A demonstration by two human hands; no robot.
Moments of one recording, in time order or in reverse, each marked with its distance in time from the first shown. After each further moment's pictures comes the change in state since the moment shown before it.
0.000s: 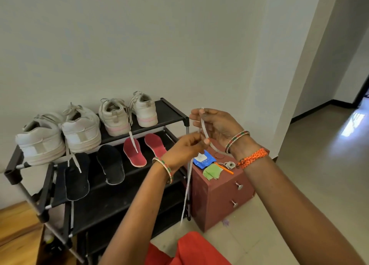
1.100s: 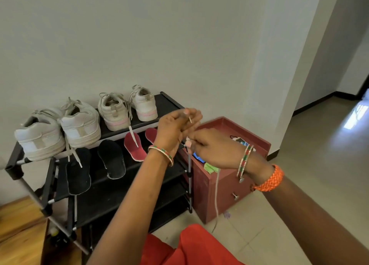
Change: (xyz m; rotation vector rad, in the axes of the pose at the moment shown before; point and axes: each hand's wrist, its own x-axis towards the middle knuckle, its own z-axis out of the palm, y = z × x) left_hand 0.010 0.011 -0.016 -0.588 0.356 0.117; right_hand -0.061 -0.001 0.014 -1.109 -0.353 -0.265
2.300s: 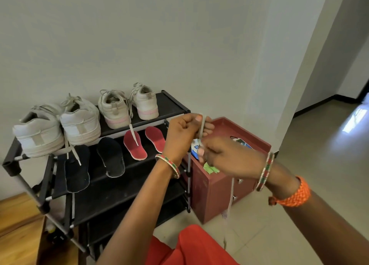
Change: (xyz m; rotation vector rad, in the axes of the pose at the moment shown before) left_hand -0.019 -0.004 0.013 0.241 -0.068 0.176; right_hand -0.021 0.002 -0.004 0.091 -0.100 0.034
